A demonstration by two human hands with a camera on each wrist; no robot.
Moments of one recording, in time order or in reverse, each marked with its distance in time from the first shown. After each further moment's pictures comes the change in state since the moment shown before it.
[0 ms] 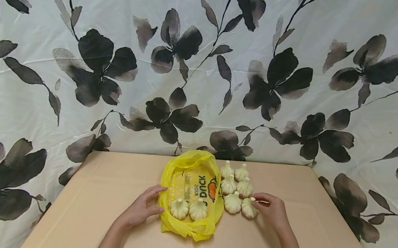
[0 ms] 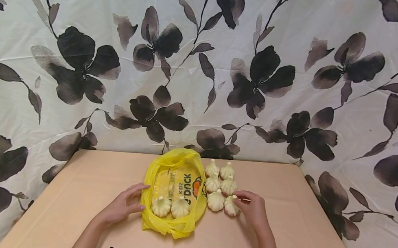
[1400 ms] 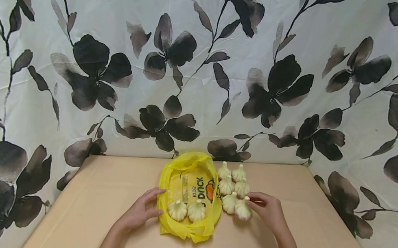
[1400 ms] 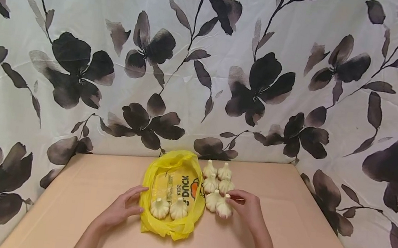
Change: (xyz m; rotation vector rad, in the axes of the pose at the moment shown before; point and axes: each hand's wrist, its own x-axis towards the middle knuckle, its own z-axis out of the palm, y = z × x) left_hand 0.004 0.004 0.000 0.000 -0.008 0.019; right_hand -0.009 -0.041 -0.008 0.078 -0.030 -0.056
